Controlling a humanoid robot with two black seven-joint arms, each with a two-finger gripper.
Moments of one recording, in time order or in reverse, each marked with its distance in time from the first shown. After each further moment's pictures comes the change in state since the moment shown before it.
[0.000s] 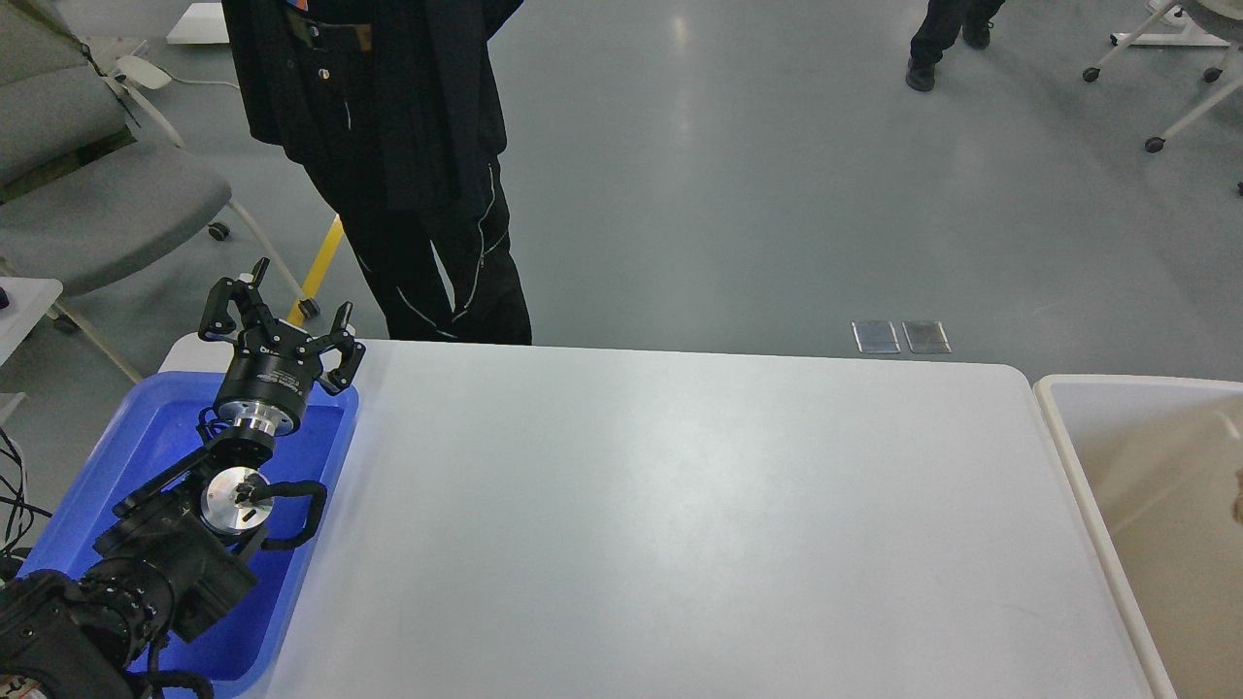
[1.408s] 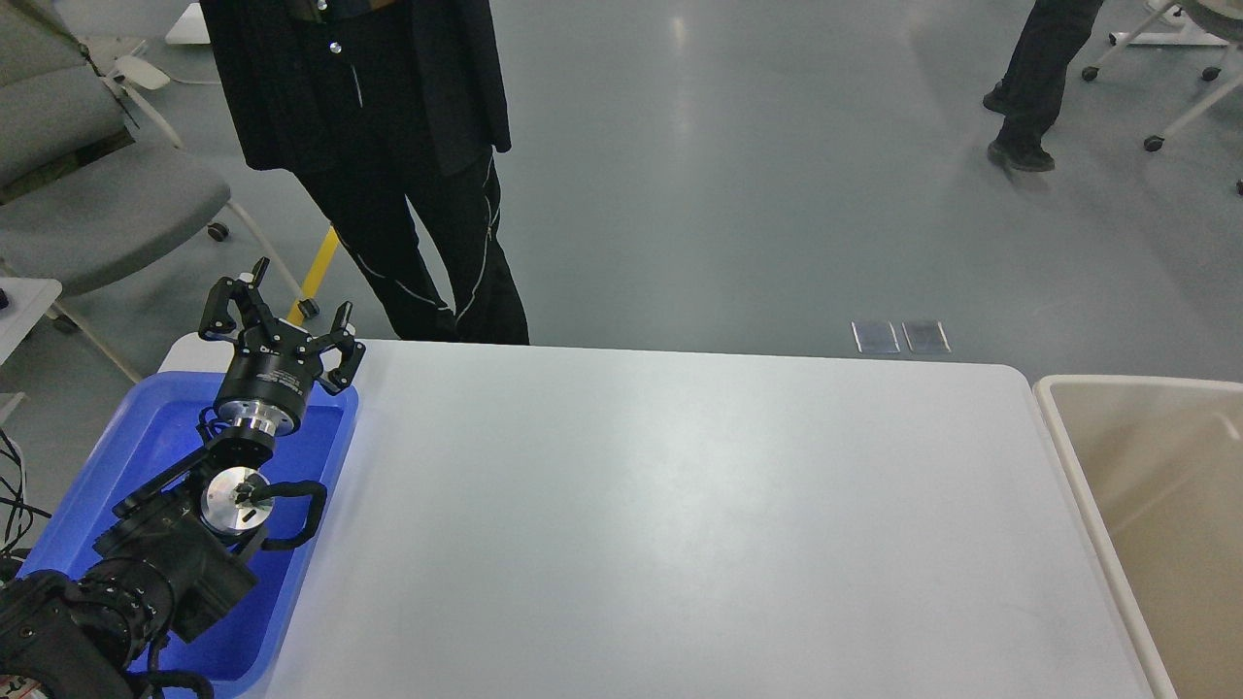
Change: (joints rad) left arm -0.001 0.000 0.001 0.000 0.000 0.000 0.000; right arm 0.060 -0.079 0.437 0.121 0.033 0.072 -0.005
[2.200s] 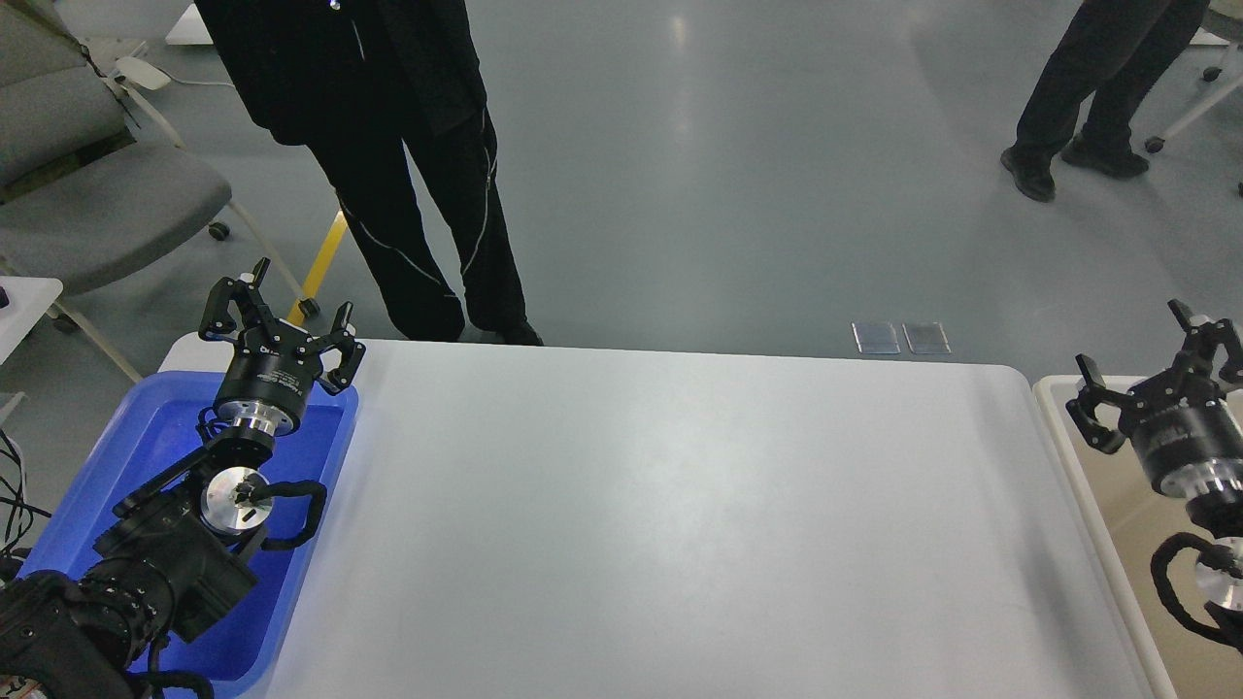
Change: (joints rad) left arm 0.001 0.000 0.000 0.000 0.000 0.000 0.000; right arm -0.240 0.099 0.692 0.664 -0.012 0.055 0.028
